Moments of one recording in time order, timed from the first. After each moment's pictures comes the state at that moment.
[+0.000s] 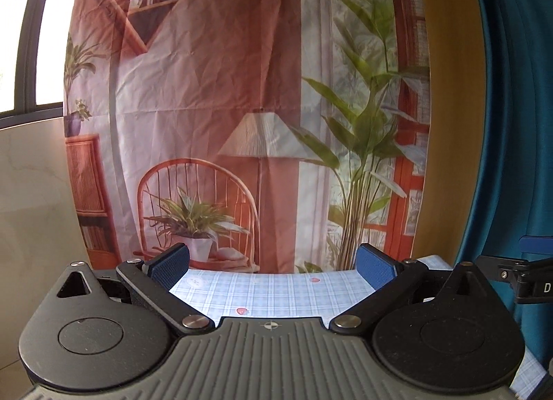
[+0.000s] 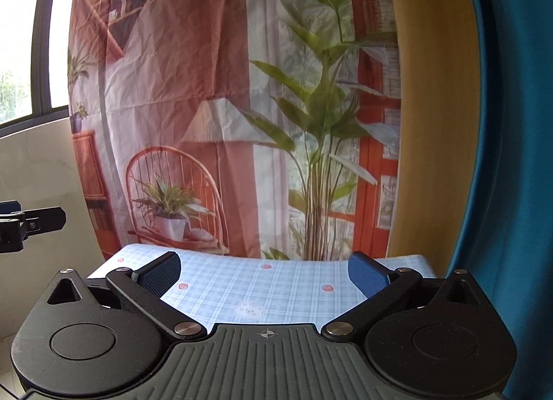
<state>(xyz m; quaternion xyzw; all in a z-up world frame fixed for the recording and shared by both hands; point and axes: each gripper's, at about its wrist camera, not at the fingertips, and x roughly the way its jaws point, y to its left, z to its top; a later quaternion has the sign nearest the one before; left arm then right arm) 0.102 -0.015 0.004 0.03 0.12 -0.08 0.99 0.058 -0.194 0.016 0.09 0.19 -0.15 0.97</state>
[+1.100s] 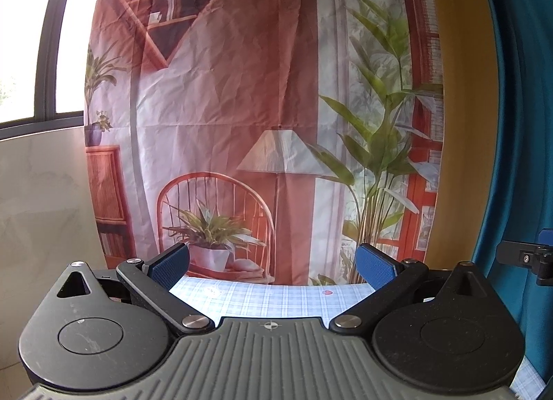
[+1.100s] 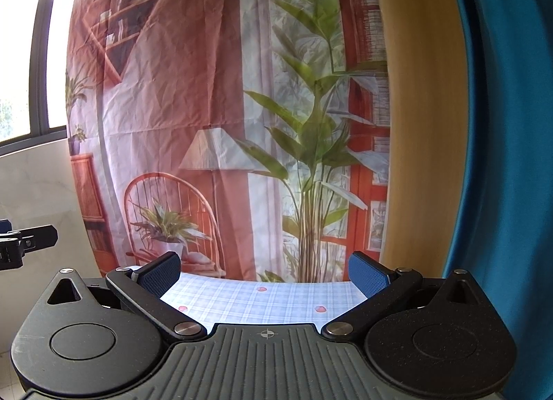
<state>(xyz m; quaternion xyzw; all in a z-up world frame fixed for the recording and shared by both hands) 0.086 -0.016 0.021 0.02 0.11 -0.04 0.99 0.042 -0.190 0.049 0.09 0.17 -0.17 0.97</state>
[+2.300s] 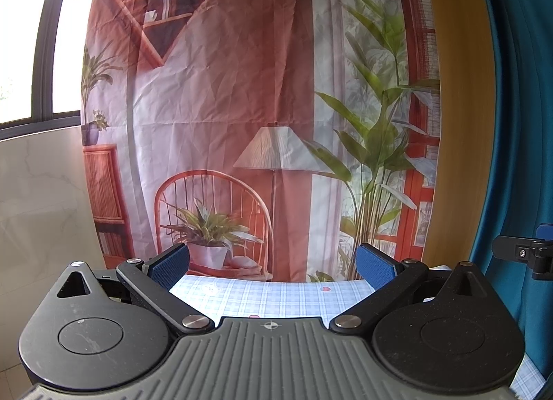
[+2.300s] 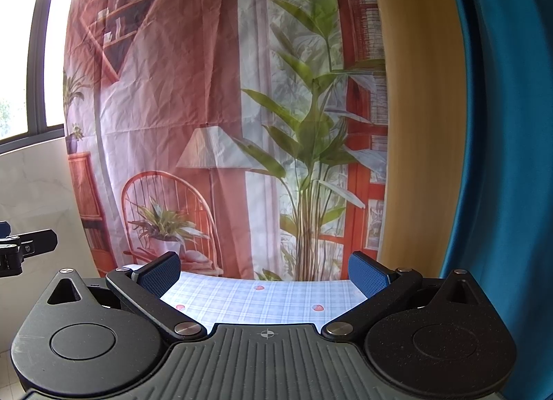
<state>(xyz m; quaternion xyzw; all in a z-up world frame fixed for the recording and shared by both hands) 0.087 -0.016 0.021 0.03 0.12 -0.04 0.99 0.042 -0.192 0.048 0.09 0.17 -0.17 0.97</state>
